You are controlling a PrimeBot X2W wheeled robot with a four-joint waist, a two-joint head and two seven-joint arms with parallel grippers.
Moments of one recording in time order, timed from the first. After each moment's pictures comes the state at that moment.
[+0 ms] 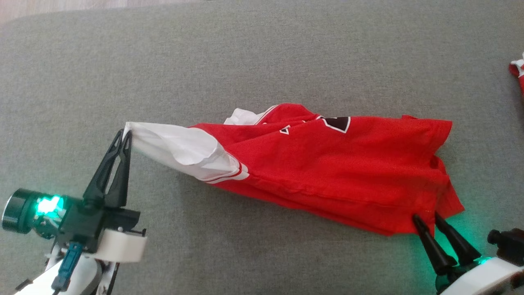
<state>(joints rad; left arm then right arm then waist) -0.33 0.77 -0.81 -0.17 -0.52 0.54 -0.22 0.07 -0.59 0.51 0.19 0.88 0.13 -0.23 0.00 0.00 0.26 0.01</state>
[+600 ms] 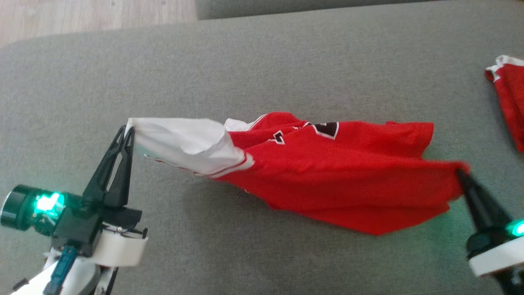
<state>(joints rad) -0.33 0.78 -0.80 -0.21 -0.52 0.53 -0.24 0.06 -0.63 0.35 0.06 0.84 0.13 -0.25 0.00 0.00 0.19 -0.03</state>
